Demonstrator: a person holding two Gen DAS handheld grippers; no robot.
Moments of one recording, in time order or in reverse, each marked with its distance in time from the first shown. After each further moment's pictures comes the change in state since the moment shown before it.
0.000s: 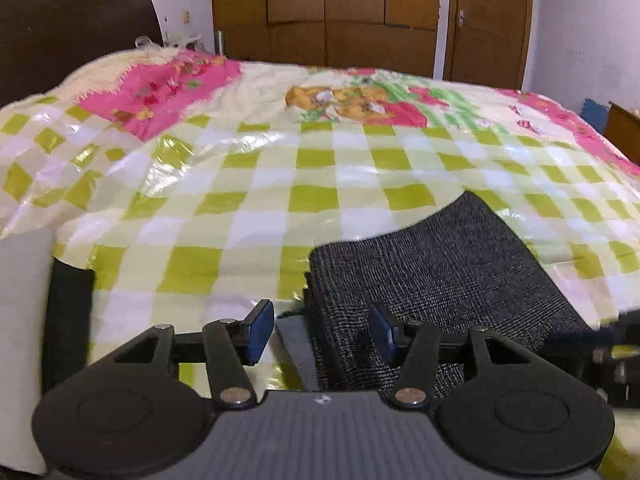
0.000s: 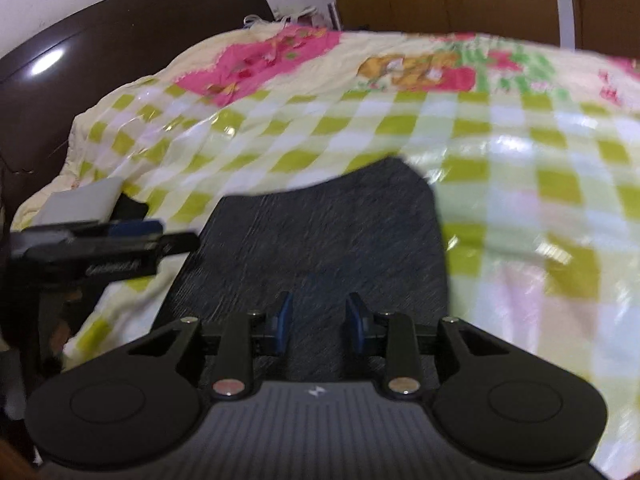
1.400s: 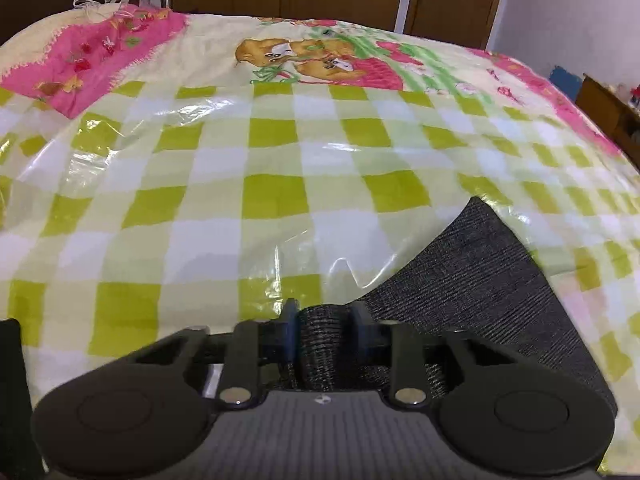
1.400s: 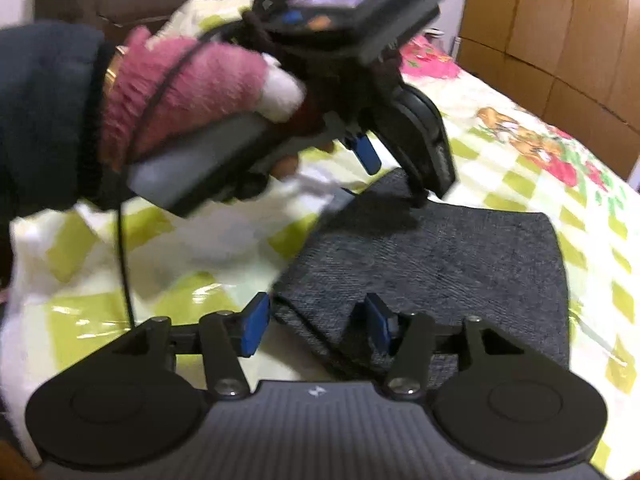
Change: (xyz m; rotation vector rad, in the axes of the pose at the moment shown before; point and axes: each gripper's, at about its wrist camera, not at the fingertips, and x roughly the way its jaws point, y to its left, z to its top) left arm 0.072 0.015 0.056 0.042 0.151 -0.166; right arm 0.034 0.118 -0.047 -0.471 -0.008 -0.053
